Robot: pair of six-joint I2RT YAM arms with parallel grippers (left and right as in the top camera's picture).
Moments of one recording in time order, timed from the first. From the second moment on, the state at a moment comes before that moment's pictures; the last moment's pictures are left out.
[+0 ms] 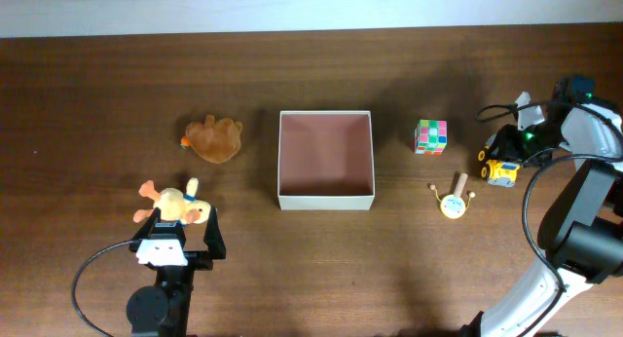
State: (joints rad) left arm 0.02 0.01 0.02 -0.08 0.05 -0.07; right arm -0.43 2.08 1.57 -0.99 -0.27 -0.28
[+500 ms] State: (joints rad) left arm 0.02 0.01 0.02 -0.08 0.05 -0.07; right arm -0.39 2.10 2.19 -1.50 -0.55 -0.31
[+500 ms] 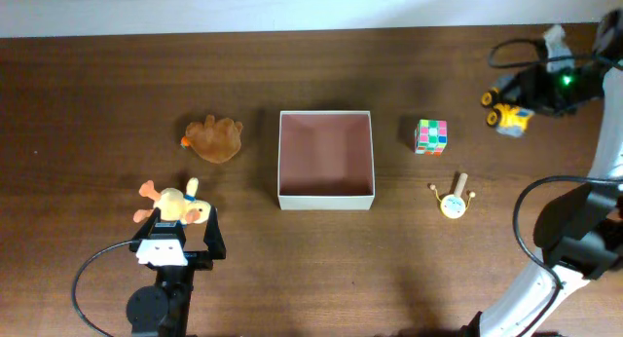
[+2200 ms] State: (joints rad) left arm 0.02 0.01 0.02 -0.08 0.05 -0.07; right arm 0.61 2.28 2.19 -1.16 0.02 0.51
